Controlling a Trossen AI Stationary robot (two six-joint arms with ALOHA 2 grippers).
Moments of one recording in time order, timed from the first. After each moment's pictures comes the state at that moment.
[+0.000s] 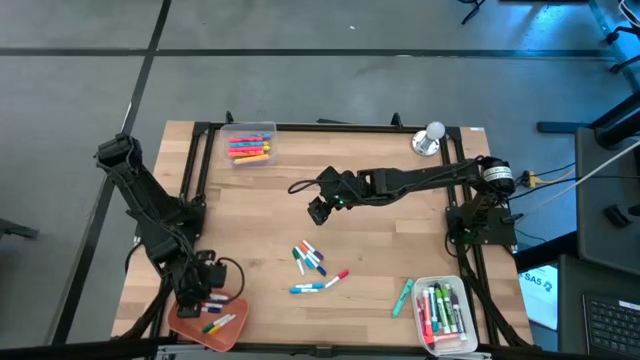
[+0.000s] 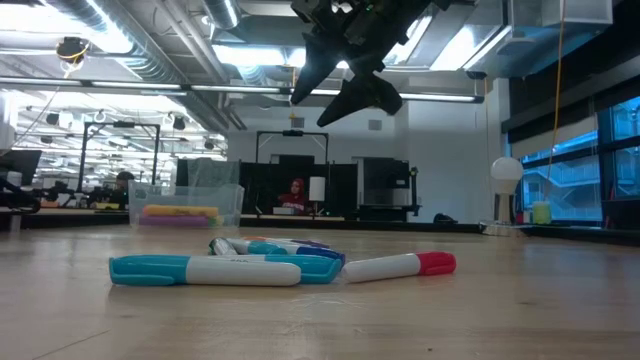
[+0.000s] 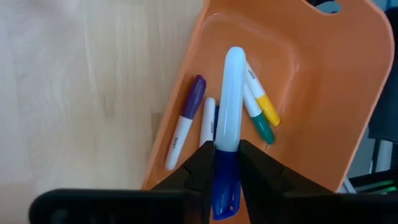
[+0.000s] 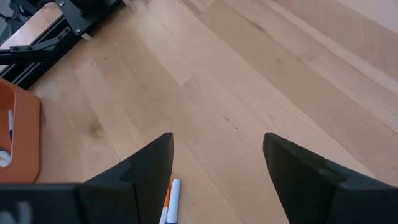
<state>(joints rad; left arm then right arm) -0.99 1.21 0.78 -0.70 0.04 -1.06 0.02 1.75 1.42 -0.46 0.22 0.70</state>
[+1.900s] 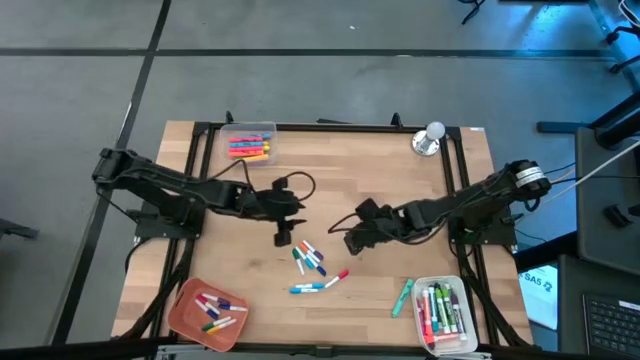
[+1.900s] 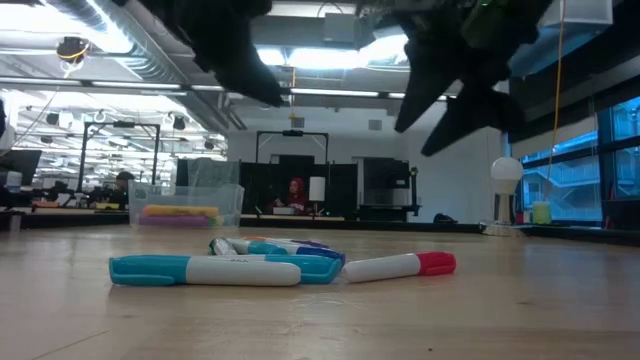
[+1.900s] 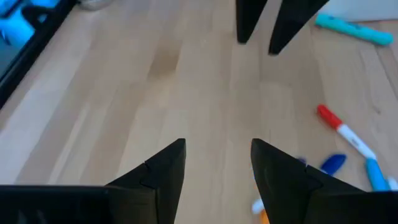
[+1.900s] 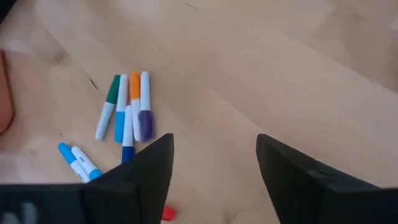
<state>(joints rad) -0.14 1.36 0.87 -0.18 -0.27 -0.11 0.30 1.50 1.01 -0.47 0.36 1.13</state>
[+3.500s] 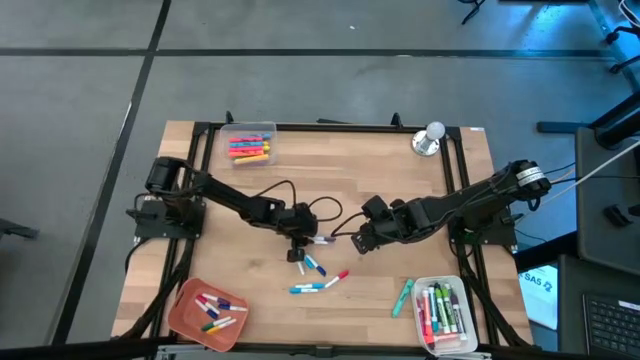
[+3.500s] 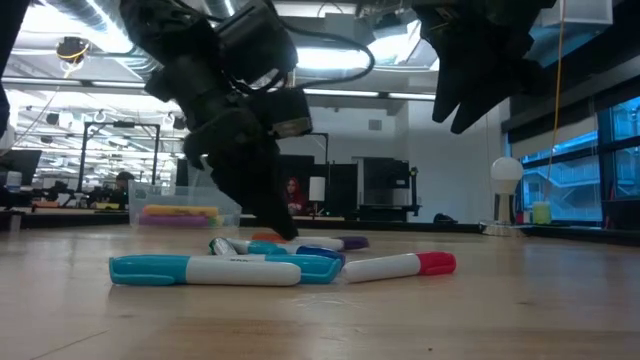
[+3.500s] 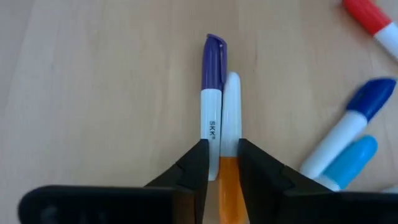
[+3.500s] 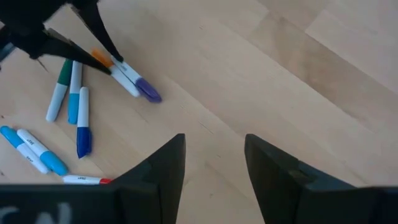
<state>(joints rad) -0.10 1.80 0.87 0.00 0.00 -0.14 0.32 1.50 1.17 -0.85 0.40 1.14</state>
